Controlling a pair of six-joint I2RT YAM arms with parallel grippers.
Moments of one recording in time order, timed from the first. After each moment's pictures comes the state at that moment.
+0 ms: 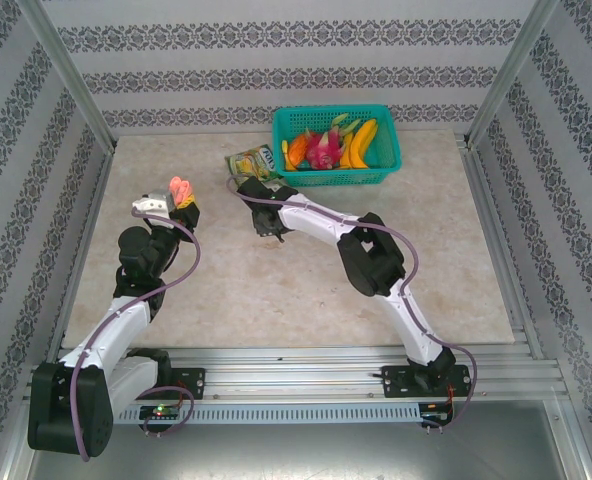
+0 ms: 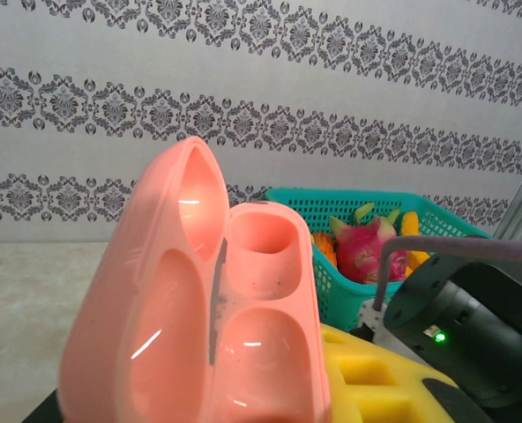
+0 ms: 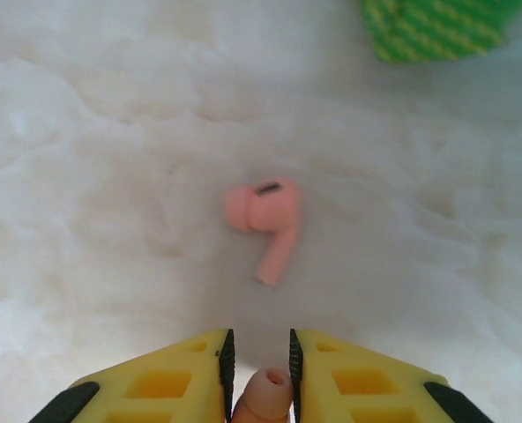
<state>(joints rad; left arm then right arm) -0.04 0.99 0.41 0.61 0.22 -0.19 0.77 2.37 1.96 -0.80 0.25 0.61</state>
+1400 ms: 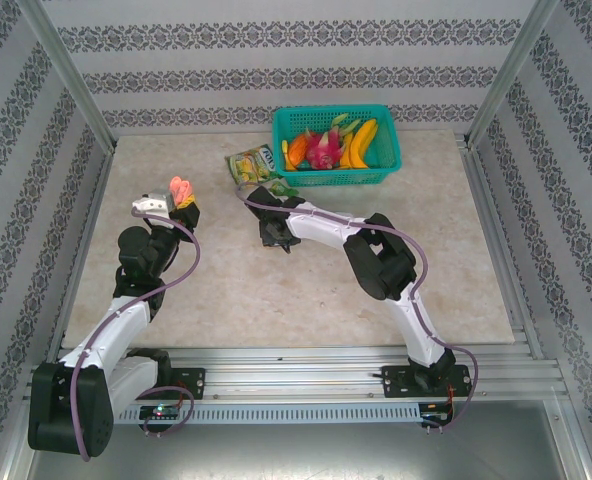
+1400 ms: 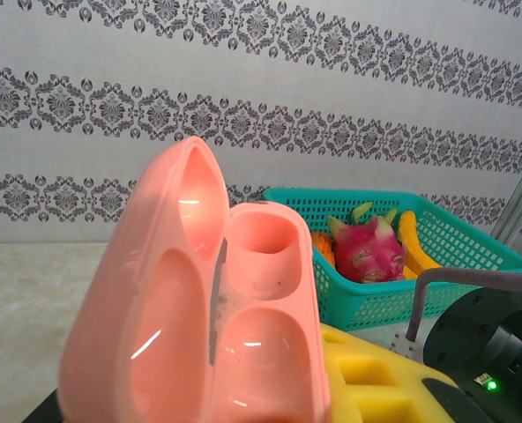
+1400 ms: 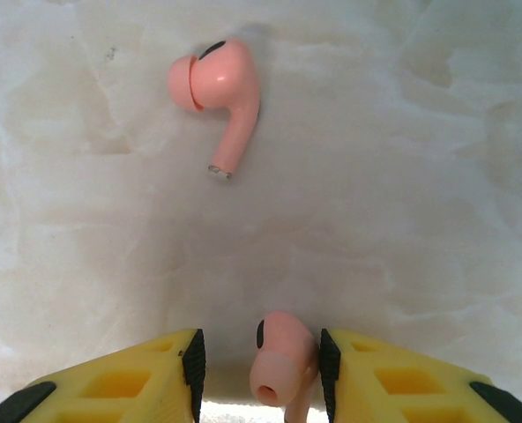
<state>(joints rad) -0.04 0.99 0.41 0.61 0.23 -0.19 0.77 2.27 1.76 -0.70 0.19 0.68</state>
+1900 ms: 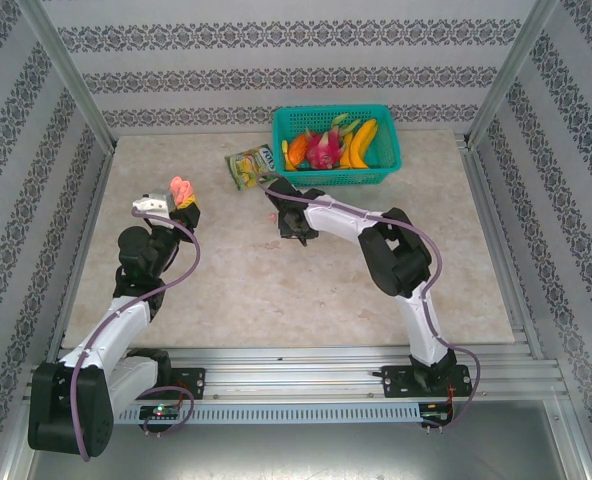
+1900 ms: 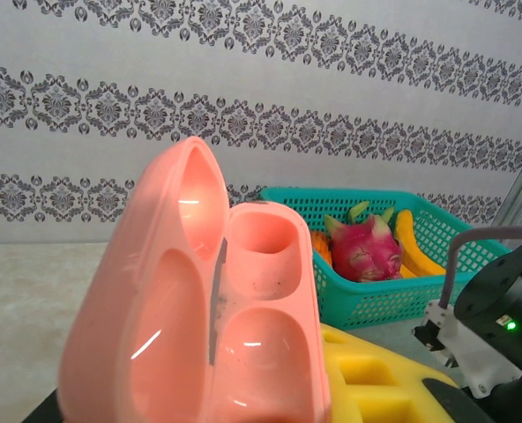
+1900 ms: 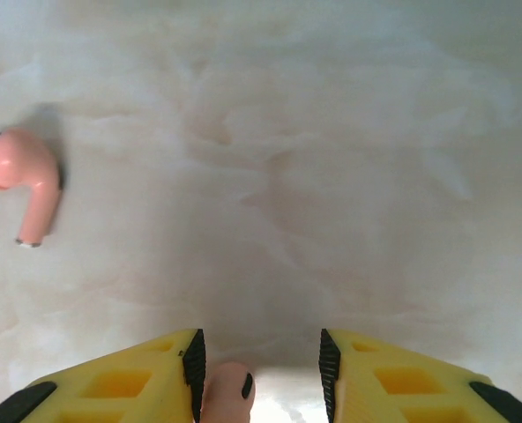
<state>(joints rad) -0.04 0.99 0.41 0.61 0.24 -0.19 0.68 2.19 1.65 -0.68 0.20 0.68</state>
